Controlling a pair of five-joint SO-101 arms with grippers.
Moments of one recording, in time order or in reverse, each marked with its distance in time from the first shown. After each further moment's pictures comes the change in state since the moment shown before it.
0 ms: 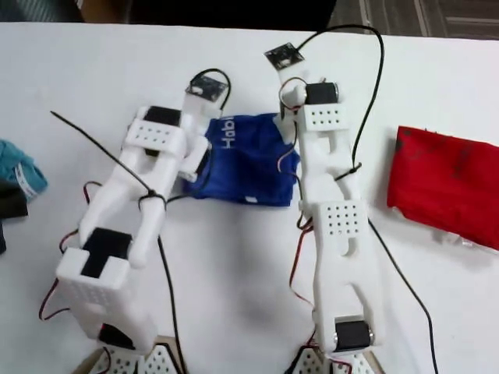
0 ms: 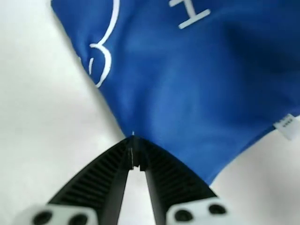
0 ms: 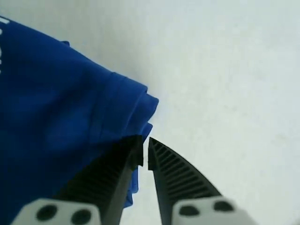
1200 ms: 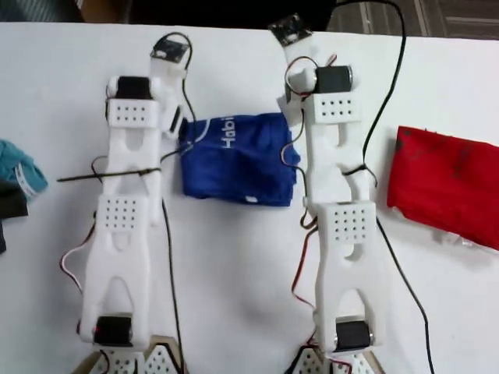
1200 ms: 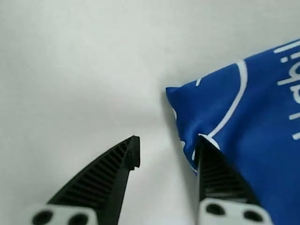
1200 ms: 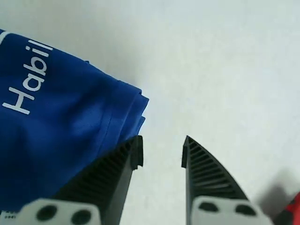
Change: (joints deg) left arm -10.3 53.9 -88.8 29.0 -2.3; right arm -0.1 -10.9 0.2 5.7 0.3
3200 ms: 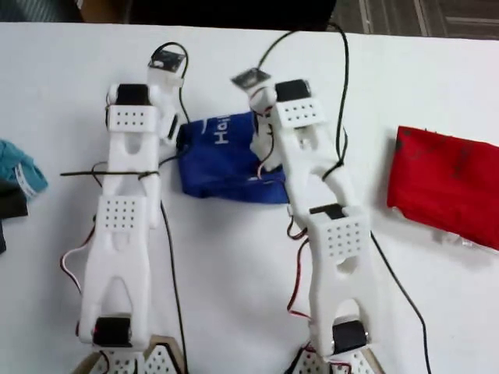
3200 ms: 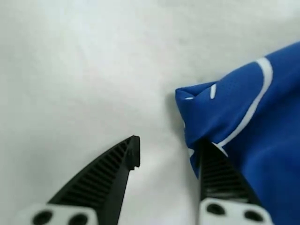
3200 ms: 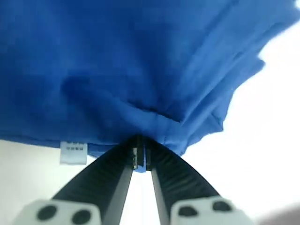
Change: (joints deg) left arm -1.2 9.2 -2.7 -3.1 0.0; right arm -7.6 -12.8 38.5 0.3 0.0
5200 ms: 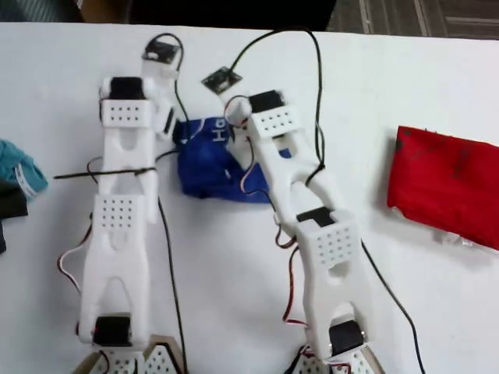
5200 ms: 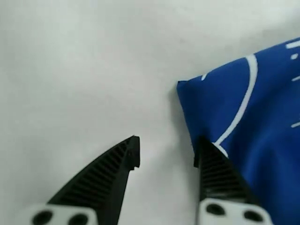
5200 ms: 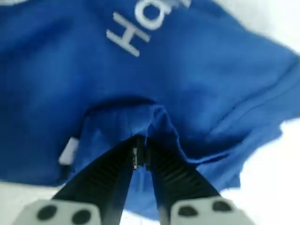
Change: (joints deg) left arm -0.2 -4.9 0.3 2.7 0.0; right arm -5.5 -2.5 4.0 -12.6 0.0
